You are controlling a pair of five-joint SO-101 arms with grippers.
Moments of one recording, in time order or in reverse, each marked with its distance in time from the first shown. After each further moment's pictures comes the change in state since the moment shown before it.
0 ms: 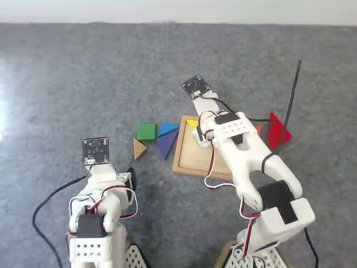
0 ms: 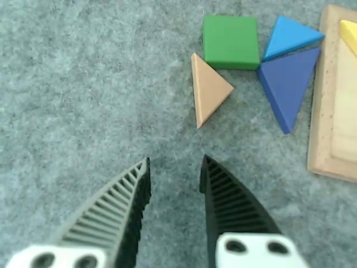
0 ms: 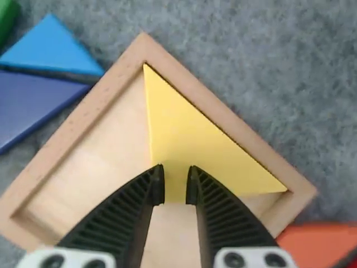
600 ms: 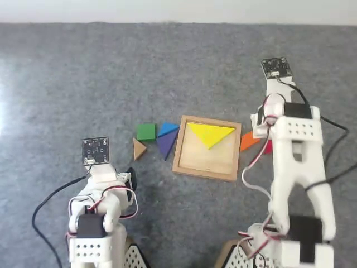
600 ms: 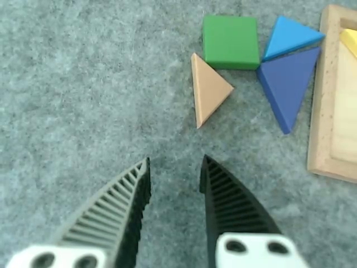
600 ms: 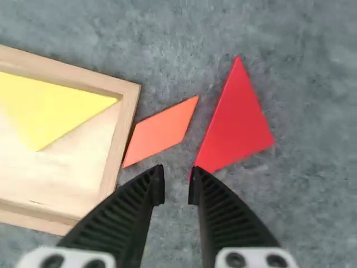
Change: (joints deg) left arm 0.0 0.0 0.0 0.0 0.0; right arm 24.4 -12.9 -7.0 21.9 -1.9
